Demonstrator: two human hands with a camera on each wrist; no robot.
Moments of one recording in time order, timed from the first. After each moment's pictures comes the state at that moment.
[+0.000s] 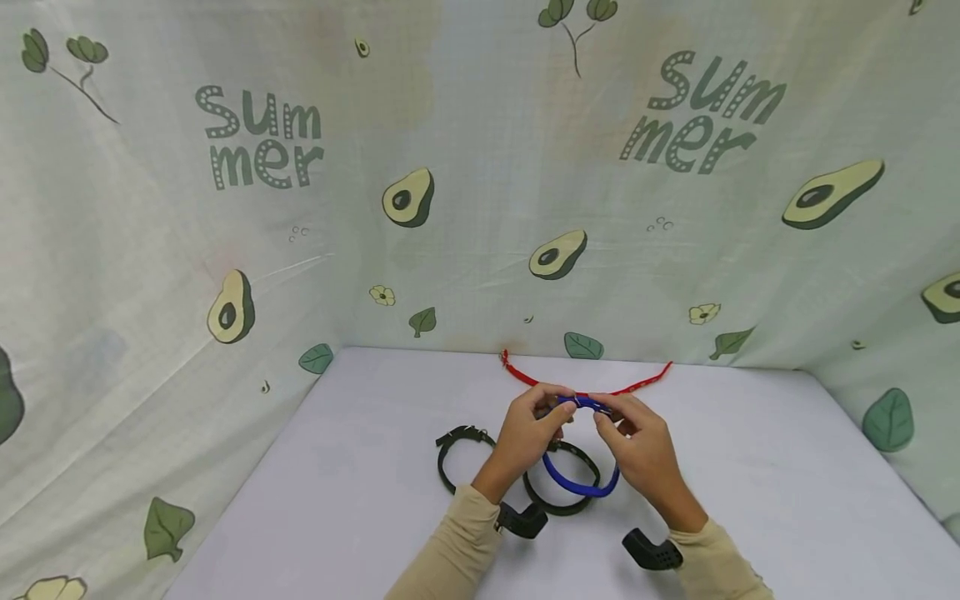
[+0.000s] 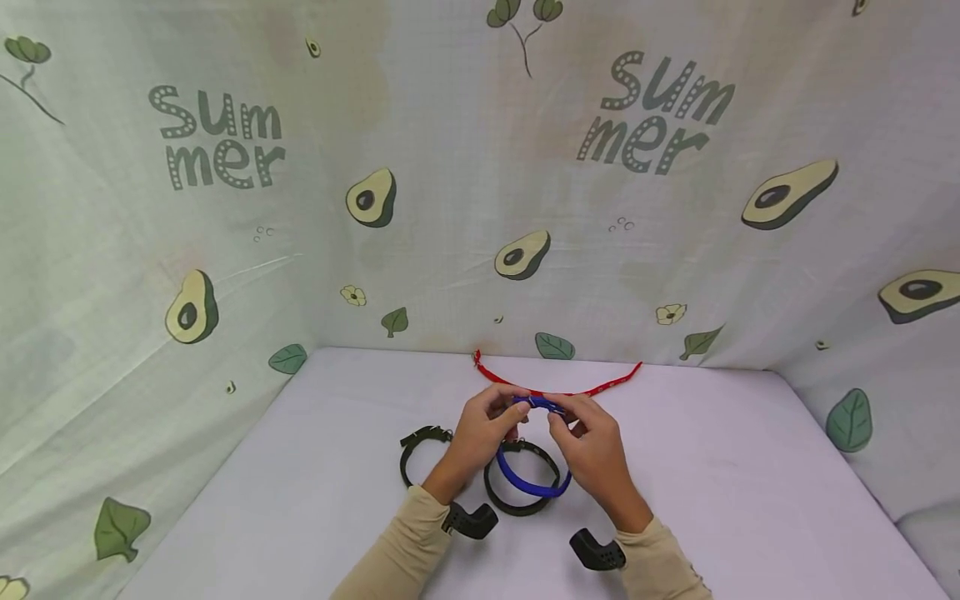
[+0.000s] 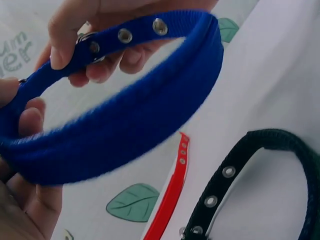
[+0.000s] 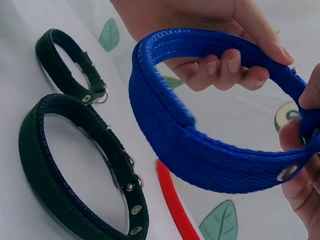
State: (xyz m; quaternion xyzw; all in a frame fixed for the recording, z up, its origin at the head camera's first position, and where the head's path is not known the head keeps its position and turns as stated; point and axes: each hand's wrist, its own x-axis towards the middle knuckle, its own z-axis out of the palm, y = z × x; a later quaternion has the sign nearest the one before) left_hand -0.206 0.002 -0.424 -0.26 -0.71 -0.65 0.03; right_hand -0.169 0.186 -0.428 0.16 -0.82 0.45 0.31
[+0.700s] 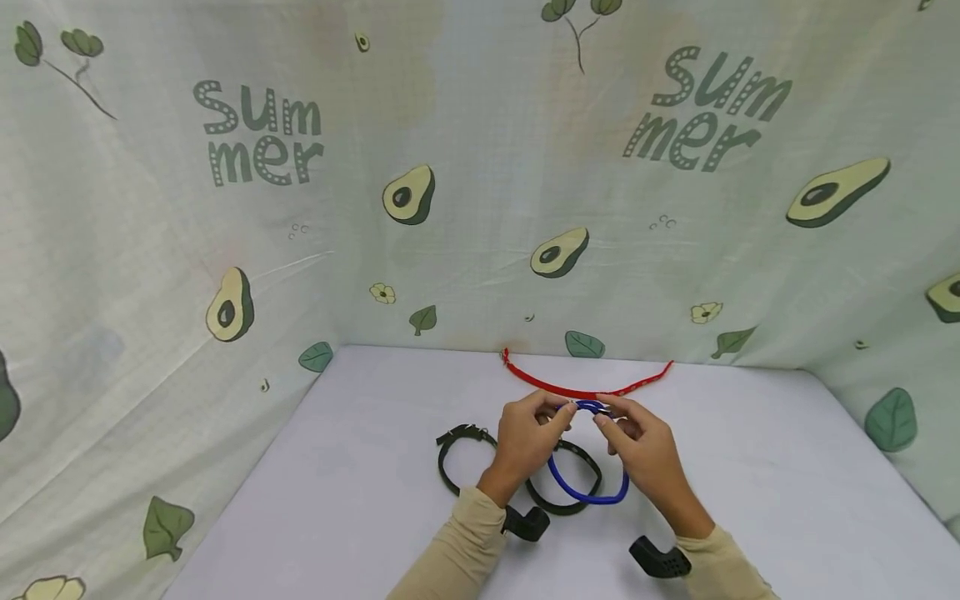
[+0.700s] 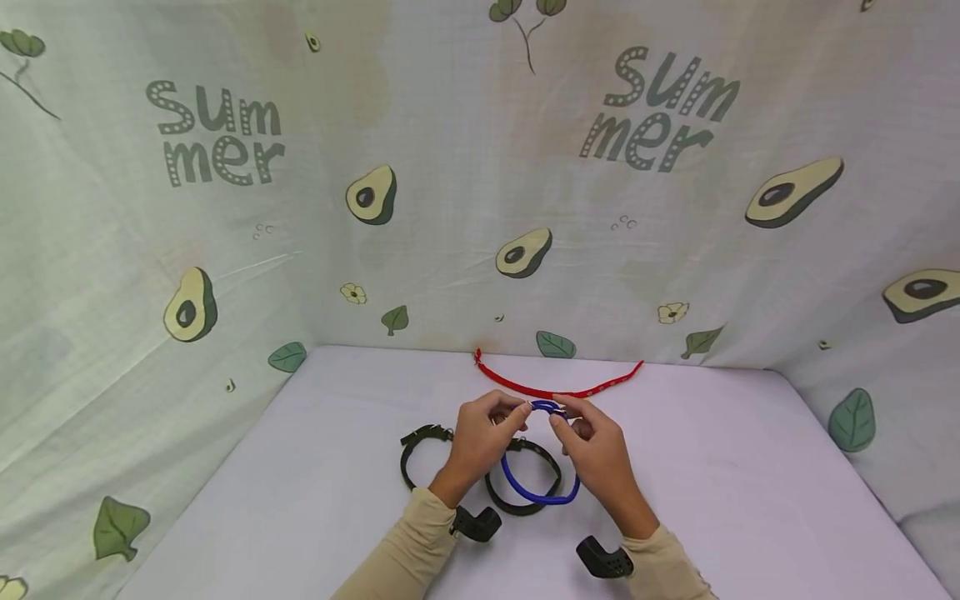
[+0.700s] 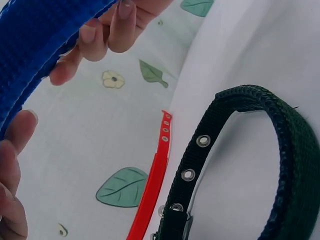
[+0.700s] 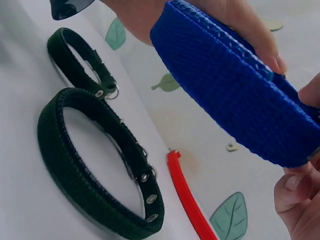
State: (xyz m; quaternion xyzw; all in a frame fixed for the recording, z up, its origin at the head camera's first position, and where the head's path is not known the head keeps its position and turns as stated) left_hand -0.207 0.004 -0.437 -0.26 -0.77 -0.55 0.19; right_hand -0.165 0.189 -0.434 0.09 -0.82 0.53 0.20
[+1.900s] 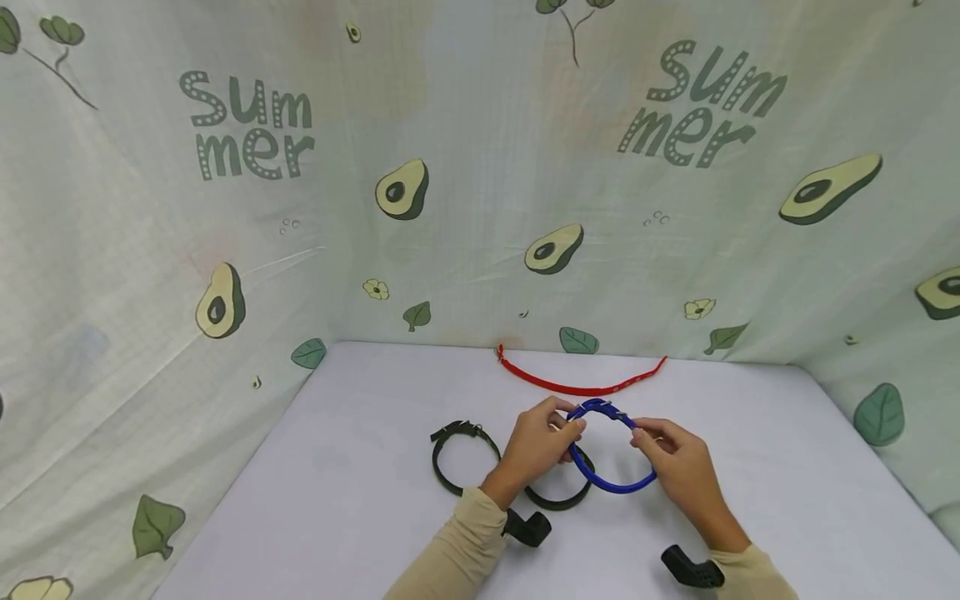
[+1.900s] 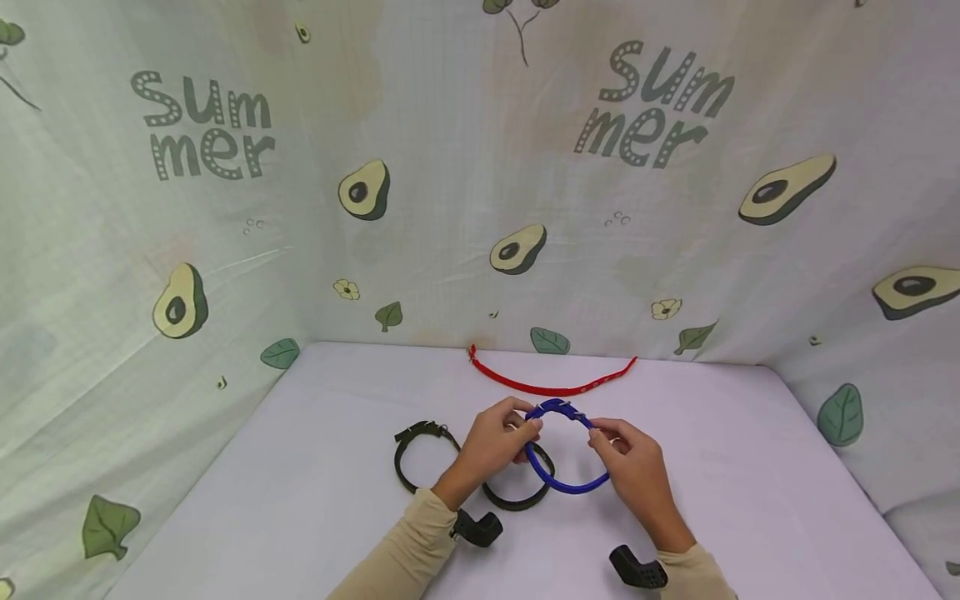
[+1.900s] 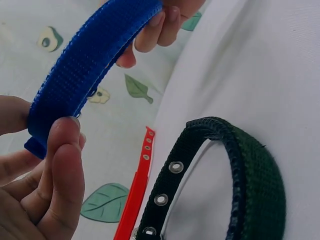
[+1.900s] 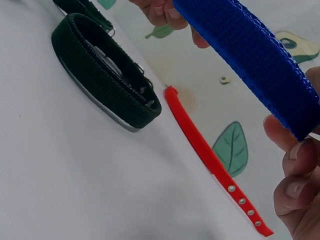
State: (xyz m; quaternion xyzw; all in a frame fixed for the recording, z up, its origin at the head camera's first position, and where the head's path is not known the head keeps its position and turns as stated) left_hand -0.200 0.022 -0.442 -0.17 -0.79 -0.59 -0.03; right_hand -0.153 0.236 -0.456 -0.01 -0.86 0.47 0.18
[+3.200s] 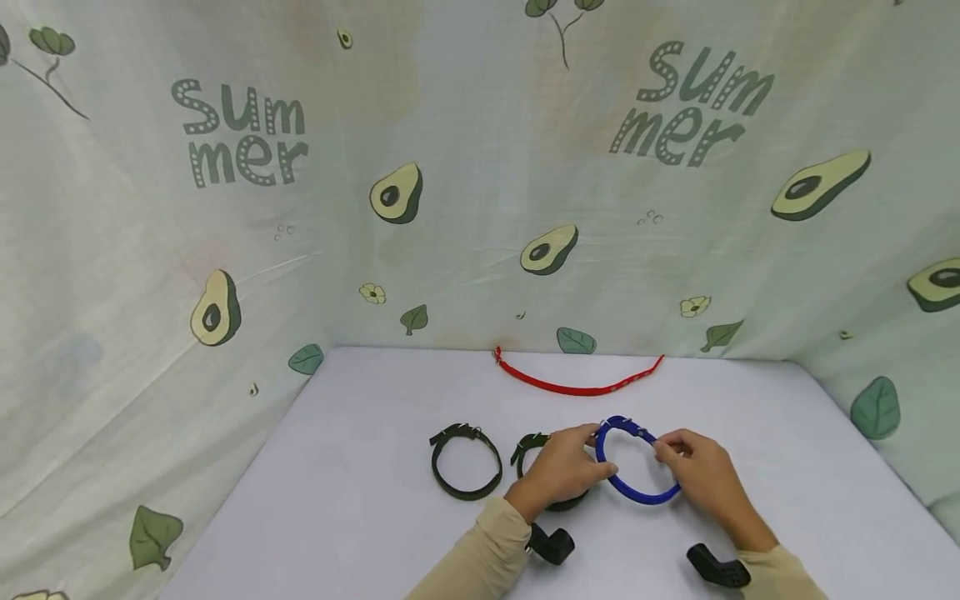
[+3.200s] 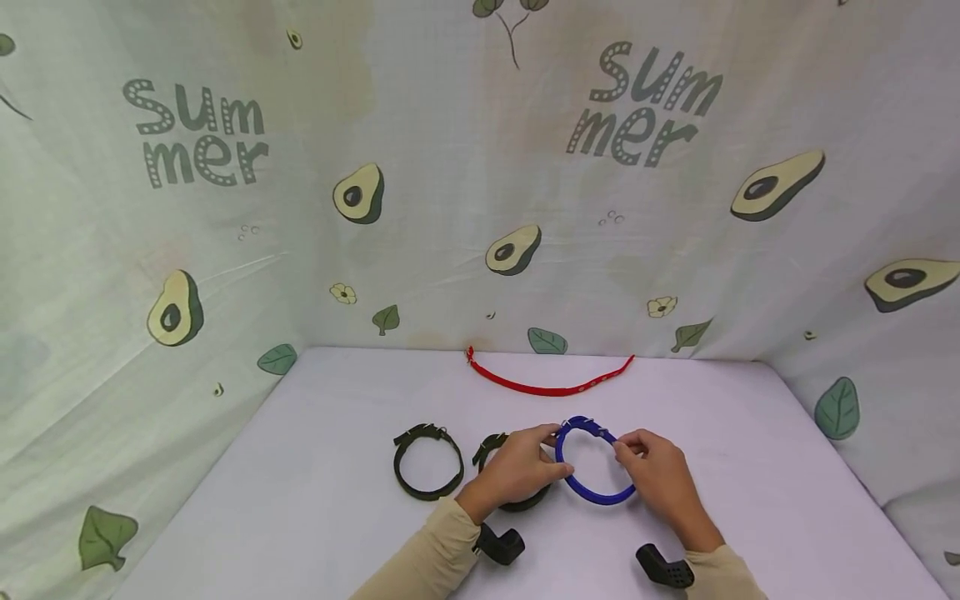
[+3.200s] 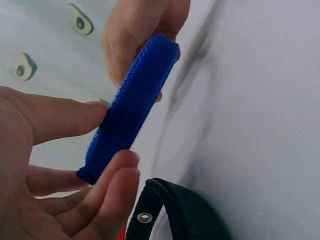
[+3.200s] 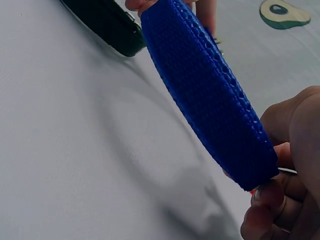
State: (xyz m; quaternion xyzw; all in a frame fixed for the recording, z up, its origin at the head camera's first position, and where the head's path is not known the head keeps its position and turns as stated) left_hand -0.185 0.055 -0.449 -0.21 -0.90 -0.38 -0.08; right_hand -0.154 0.278 -0.468 -0.04 -0.92 0.38 0.08
